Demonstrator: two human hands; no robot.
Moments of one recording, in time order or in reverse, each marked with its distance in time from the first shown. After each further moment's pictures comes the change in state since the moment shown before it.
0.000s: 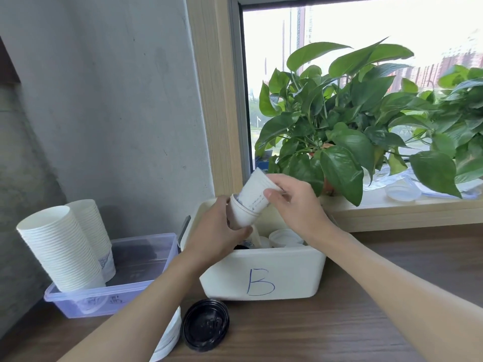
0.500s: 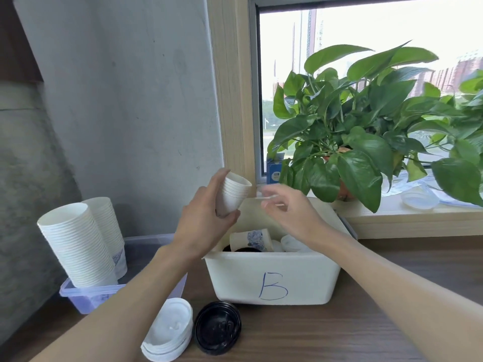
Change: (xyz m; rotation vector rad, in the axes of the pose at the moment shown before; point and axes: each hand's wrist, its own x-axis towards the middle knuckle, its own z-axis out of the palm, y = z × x) left_hand 0.009 -0.019 -0.038 0.093 0.177 0.100; right_hand 0.010 0.014 0.024 -0.071 -0.159 0.165
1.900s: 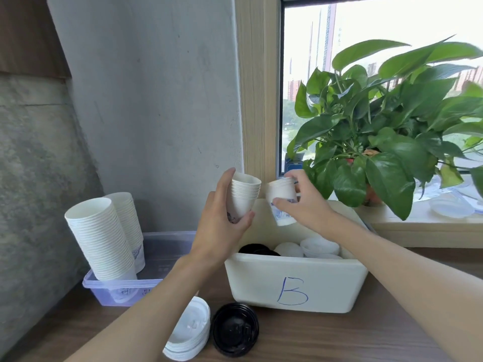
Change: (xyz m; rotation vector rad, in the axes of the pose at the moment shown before) left_hand -0.013 -0.011 0.004 -0.259 0.117 -0.035; right_hand 0.034 0.006 0.009 0.046 -0.006 0.116
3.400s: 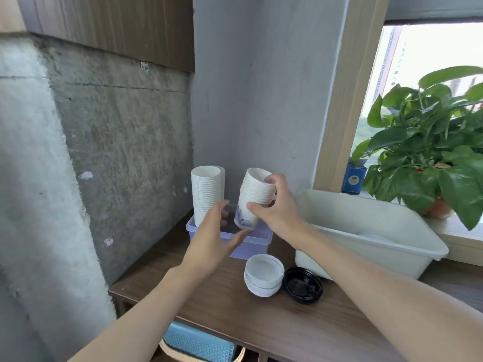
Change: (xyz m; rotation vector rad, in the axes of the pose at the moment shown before) left_hand -0.122 -0.043 -0.156 0.178 0.063 -0.189; right_hand -0.077 -0.118 0.174 -0.013 -0.075 -0.127
